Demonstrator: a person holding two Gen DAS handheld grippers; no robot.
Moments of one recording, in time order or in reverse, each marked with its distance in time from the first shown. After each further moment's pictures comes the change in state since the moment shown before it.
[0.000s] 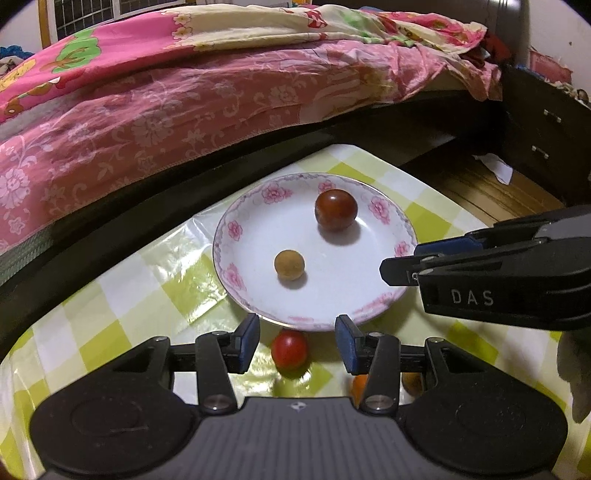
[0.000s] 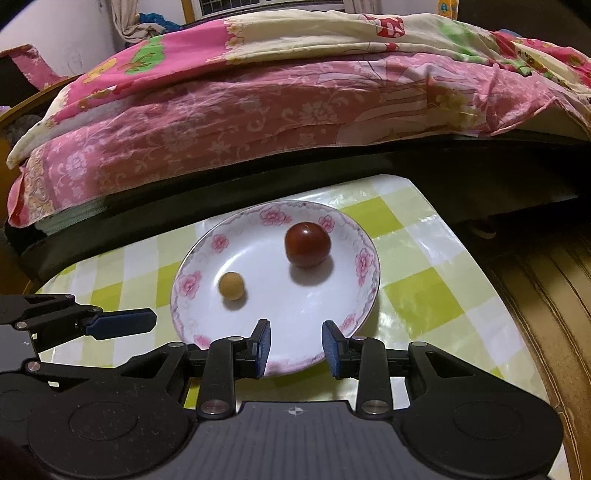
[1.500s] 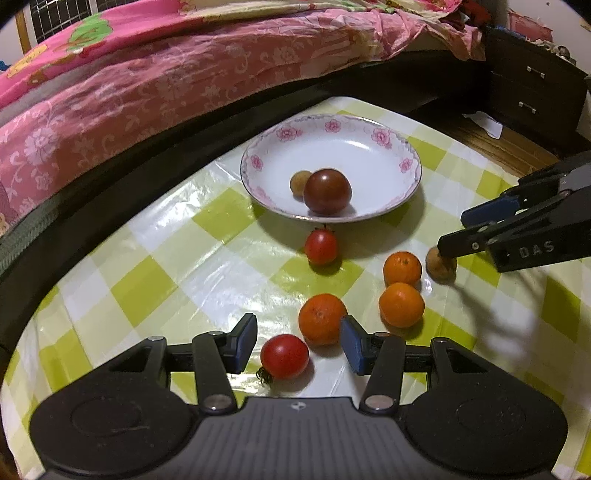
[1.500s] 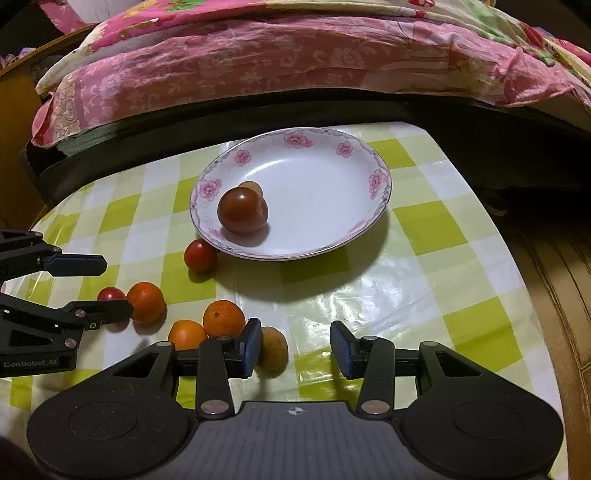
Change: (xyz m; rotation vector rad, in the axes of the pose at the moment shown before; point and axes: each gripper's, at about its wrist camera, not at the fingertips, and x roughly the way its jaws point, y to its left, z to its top) left arm -0.023 0.025 -0.057 0.093 0.074 -0.002; right arm -0.013 0.003 -0.043 -0.115 0.127 0.019
